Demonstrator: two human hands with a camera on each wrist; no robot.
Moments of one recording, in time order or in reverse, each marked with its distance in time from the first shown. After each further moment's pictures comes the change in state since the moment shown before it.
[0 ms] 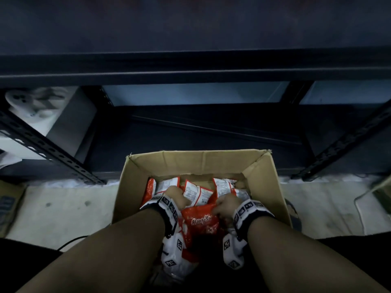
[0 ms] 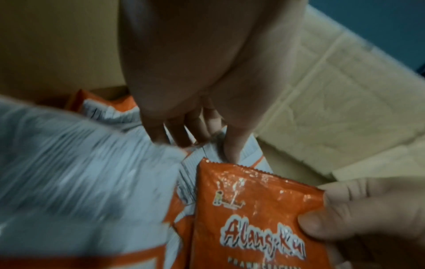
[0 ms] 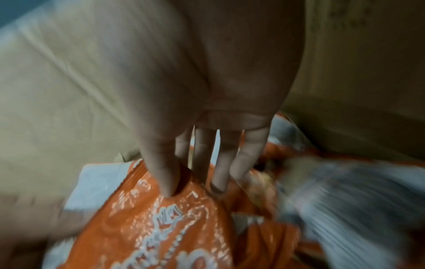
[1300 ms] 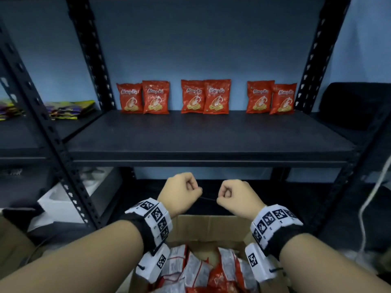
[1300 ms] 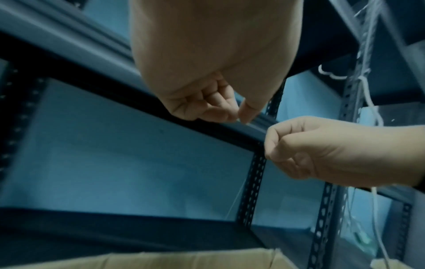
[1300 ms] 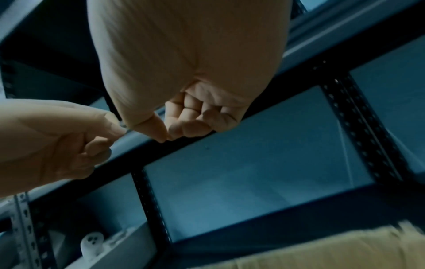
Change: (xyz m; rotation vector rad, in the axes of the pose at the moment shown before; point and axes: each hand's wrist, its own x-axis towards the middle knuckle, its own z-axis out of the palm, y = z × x) left_hand -0.201 0.098 -0.193 -0.232 0.652 0.601; right_hand -0.194 -0.151 -0.152 -0.014 0.595 -0.590
